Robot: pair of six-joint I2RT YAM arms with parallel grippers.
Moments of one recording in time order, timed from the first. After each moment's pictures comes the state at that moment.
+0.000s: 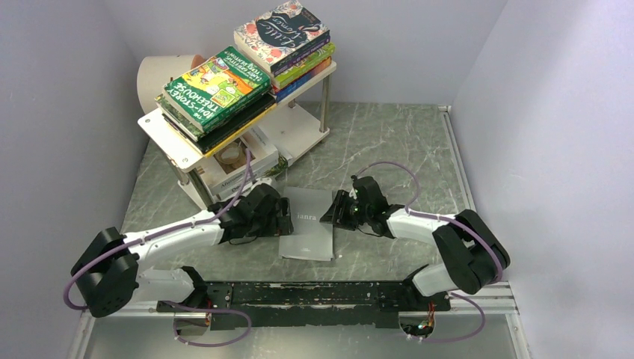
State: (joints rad) left arm -0.86 1.24 0.69 -0.41 -0.15 -0.83; right arm 0.57 1.42 0.49 0.16 -0.30 0.83
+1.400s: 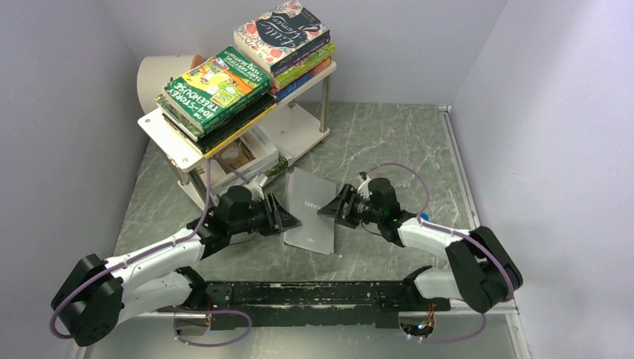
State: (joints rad) left arm -0.74 1.03 0.40 0.15 0.30 -1.08; right arm 0.52 1.32 0.39 0.38 -0.48 0.98
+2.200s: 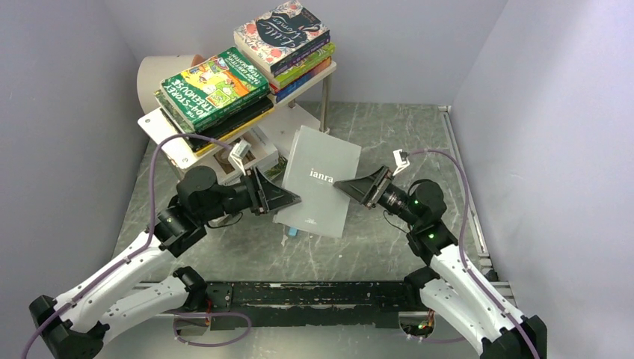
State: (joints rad) left arm -0.74 0.80 0.77 -0.07 0.39 -1.04; right arm 0.43 0.71 0.47 0.27 -0.47 1.05
